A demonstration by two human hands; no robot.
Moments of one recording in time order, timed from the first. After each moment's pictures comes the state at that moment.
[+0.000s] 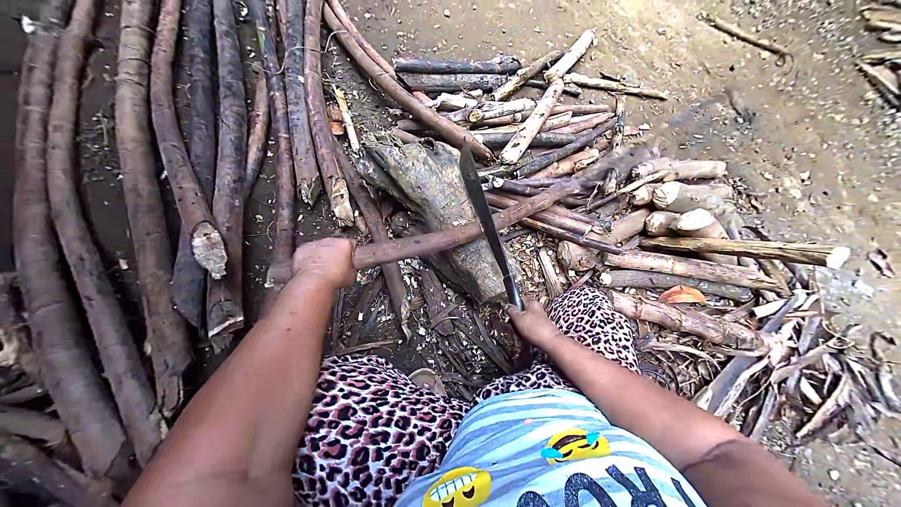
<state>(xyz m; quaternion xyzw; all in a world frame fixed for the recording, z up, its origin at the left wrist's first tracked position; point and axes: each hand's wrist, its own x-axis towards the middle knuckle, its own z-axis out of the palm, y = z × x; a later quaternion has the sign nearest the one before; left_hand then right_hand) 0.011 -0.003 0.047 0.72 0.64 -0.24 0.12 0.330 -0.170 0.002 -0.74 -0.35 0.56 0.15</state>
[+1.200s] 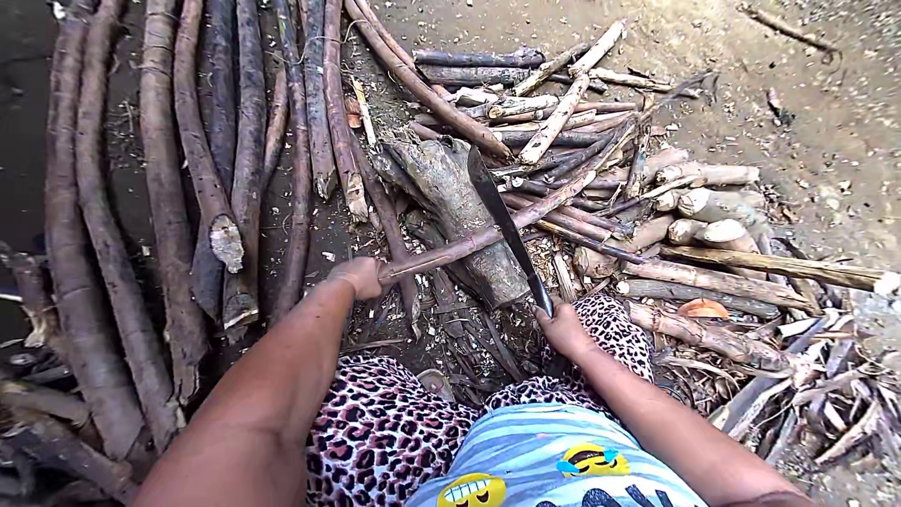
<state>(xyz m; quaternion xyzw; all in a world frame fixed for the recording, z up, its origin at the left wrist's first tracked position) 0.000 0.004 -0.010 0.69 0.61 -0.26 0.29 0.348 -0.164 0.019 -0.76 -0.44 0.47 0.09</state>
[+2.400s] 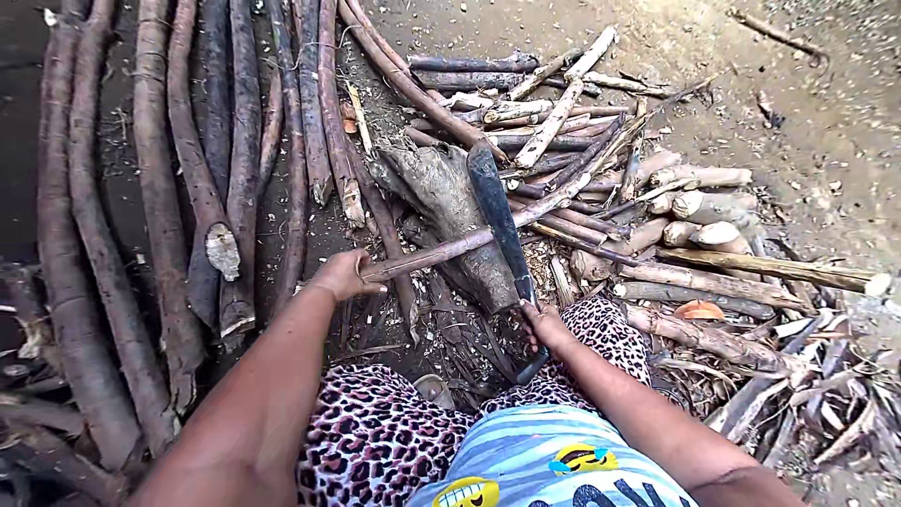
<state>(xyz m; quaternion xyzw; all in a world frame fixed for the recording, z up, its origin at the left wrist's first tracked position) -0.027 0.009 -0.003 0.72 0.61 -0.09 0.32 0.338 -0.158 -0.008 -0.70 -0.25 0.62 0.24</state>
